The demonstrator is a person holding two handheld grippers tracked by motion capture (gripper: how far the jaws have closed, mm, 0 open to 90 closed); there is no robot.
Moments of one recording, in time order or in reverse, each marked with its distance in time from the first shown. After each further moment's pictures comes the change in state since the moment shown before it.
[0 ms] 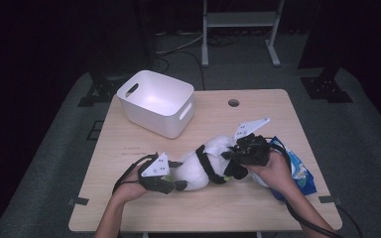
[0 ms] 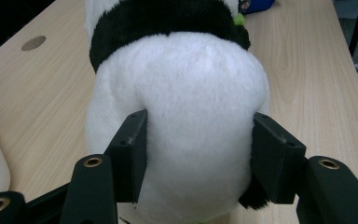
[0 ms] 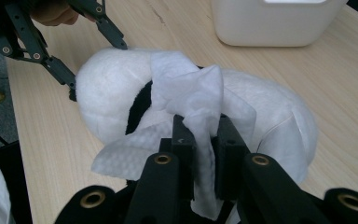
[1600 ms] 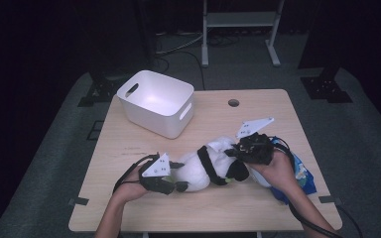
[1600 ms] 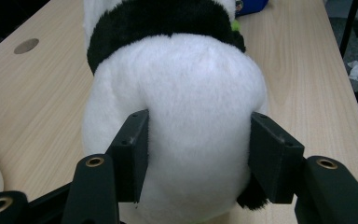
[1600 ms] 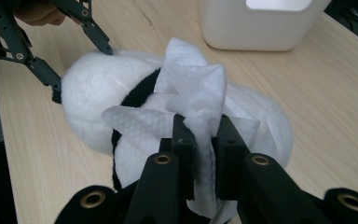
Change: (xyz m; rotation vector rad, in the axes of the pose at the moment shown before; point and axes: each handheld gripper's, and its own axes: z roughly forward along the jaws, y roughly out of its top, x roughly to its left) left arm -0.001 0.004 0.000 0.002 -0.021 0.008; right arm -0.003 -0.003 -0.010 -0.016 -0.044 -0.010
